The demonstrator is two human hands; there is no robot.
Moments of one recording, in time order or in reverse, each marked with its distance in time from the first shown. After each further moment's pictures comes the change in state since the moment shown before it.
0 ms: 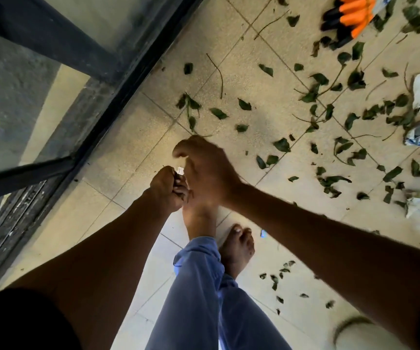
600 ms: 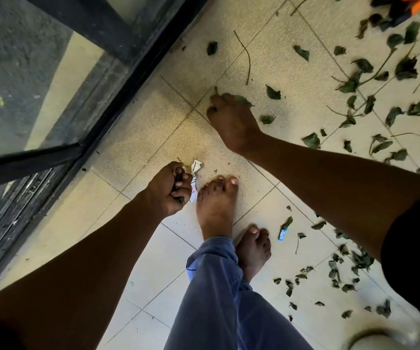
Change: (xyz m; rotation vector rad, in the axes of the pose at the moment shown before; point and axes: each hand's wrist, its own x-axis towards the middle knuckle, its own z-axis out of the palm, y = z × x) left_hand 0.025 0.010 -0.068 -0.230 0.128 -0.356; right_hand 0.094 0.093 0.042 -0.906 -0.122 -0.172
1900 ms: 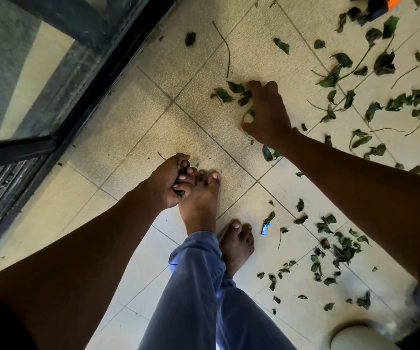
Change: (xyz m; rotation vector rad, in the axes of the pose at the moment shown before) left_hand 0.014 -0.028 0.043 0.079 -0.033 -0.051; right_hand -0.067 0.090 0.010 0.582 -0.055 0.447
